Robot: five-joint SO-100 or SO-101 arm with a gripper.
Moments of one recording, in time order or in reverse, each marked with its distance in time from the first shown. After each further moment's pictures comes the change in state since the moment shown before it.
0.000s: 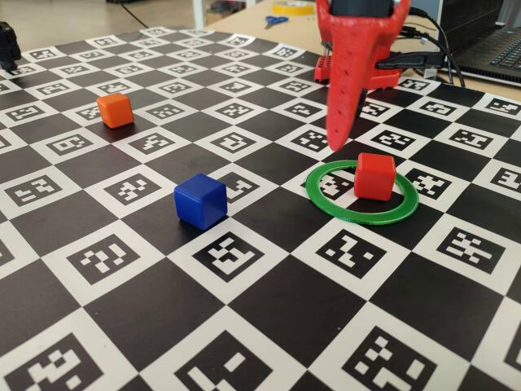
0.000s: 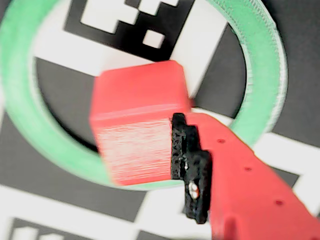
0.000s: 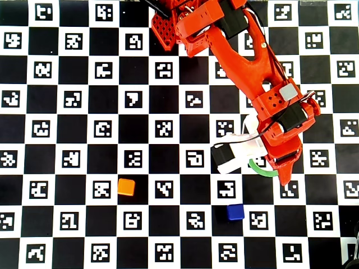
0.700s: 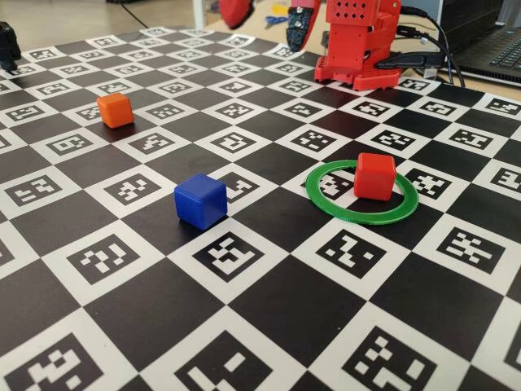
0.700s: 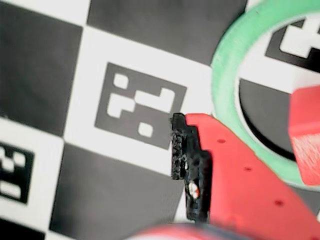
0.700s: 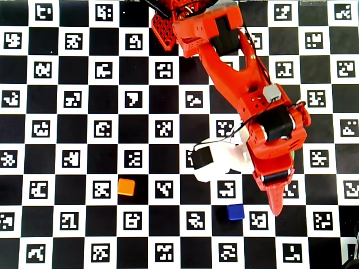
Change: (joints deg) arm 7.6 -13.0 -33.3 12.1 -1.4
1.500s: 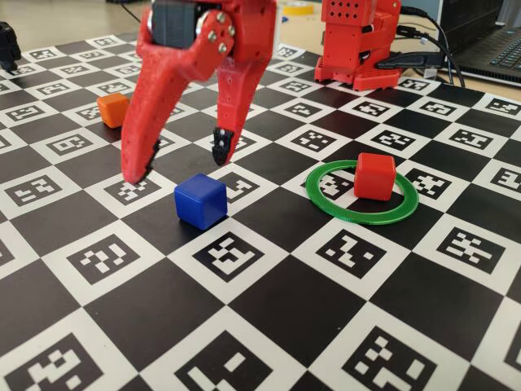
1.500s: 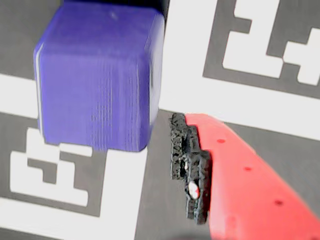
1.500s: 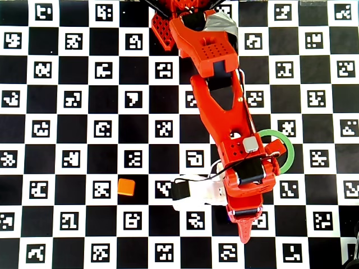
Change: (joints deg) arm 6.2 -19.2 -4.8 -11.7 -0.9
